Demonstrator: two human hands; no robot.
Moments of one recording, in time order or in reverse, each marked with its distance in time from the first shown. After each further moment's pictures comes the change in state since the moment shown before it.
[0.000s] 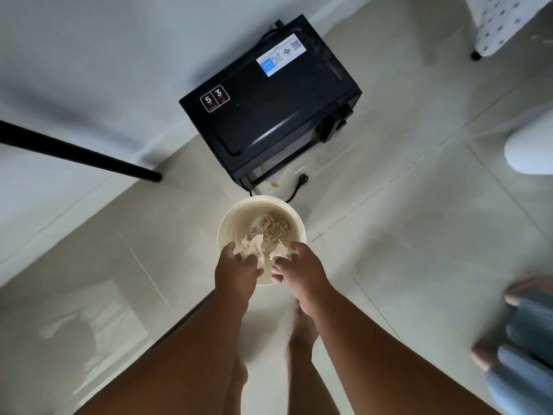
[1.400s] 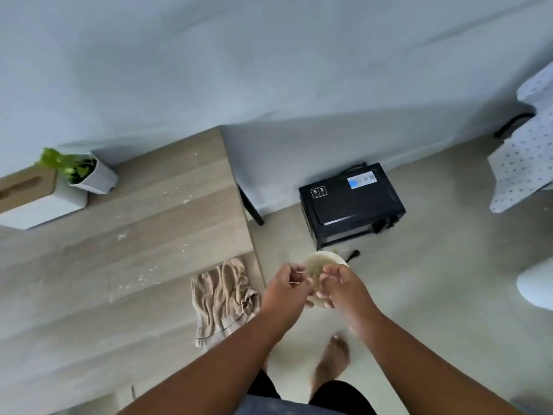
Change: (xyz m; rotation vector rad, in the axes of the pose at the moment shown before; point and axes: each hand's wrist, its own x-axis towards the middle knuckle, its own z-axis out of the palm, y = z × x) left_hand -0.325 0.122 -0.192 -0.126 -0.115 0.265; right_hand -0.343 -0.126 0.040 -0.459 -0.177 -0.275
